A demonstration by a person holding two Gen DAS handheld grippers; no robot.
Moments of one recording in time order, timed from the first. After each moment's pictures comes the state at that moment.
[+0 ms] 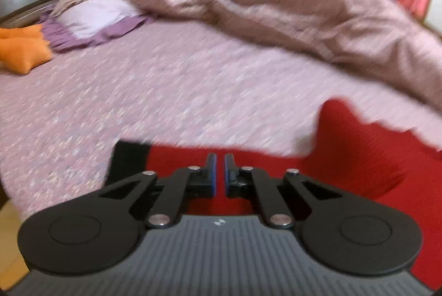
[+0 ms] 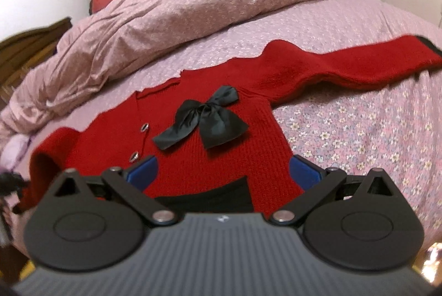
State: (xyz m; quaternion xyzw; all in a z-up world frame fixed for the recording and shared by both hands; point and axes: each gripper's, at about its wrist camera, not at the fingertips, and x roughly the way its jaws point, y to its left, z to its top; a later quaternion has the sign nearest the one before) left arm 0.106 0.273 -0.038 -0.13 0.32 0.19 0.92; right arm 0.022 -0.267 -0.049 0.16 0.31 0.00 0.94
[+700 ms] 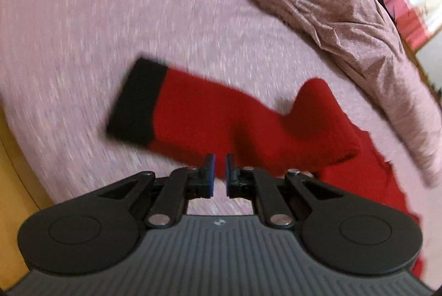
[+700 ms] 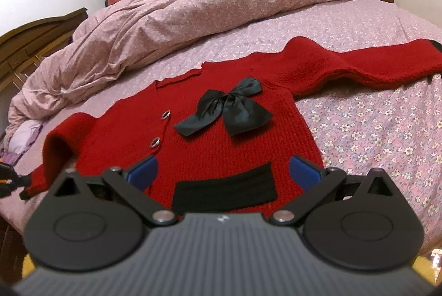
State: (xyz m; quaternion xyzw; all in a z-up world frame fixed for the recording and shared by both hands) left arm 0.049 0.312 -0.058 -0.34 0.40 0.13 0.84; right arm 0.010 -0.248 -0.049 0.16 0.31 0.03 0.94
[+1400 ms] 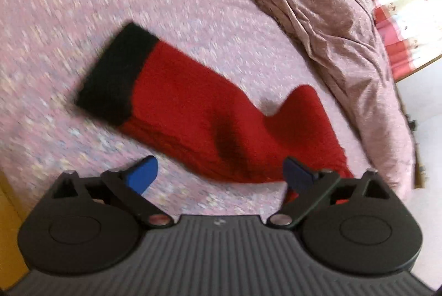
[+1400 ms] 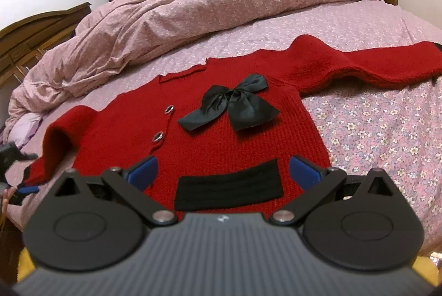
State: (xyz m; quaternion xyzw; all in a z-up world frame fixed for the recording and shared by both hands) left arm 0.049 0.309 -0.075 -0.41 0.37 0.11 0.83; right arm 0.010 -0.240 -0.052 0.15 0.31 0.04 0.94
